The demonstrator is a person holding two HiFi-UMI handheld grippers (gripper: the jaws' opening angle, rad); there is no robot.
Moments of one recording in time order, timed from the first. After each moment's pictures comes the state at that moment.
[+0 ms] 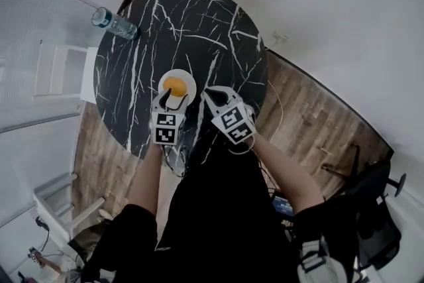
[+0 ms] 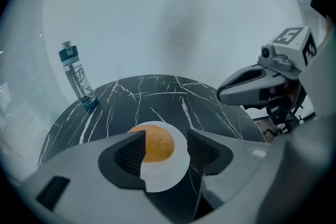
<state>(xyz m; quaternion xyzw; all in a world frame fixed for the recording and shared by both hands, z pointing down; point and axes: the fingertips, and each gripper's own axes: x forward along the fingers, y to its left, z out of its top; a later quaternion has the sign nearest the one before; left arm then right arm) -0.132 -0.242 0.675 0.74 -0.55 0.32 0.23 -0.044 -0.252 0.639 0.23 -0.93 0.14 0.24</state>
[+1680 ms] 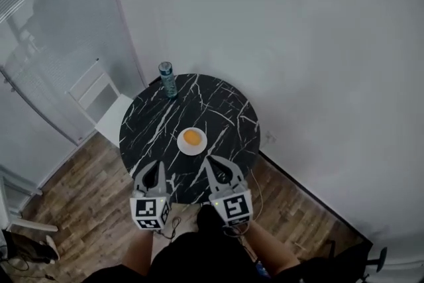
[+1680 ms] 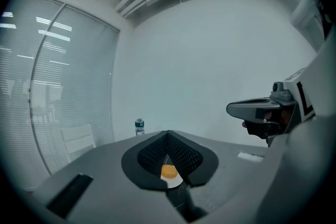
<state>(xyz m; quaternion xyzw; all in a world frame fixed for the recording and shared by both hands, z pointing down) -0.149 -0.014 0.389 0.66 -0.74 0.05 0.07 -0.023 -0.072 0.360 0.28 -0.96 -0.07 0.04</state>
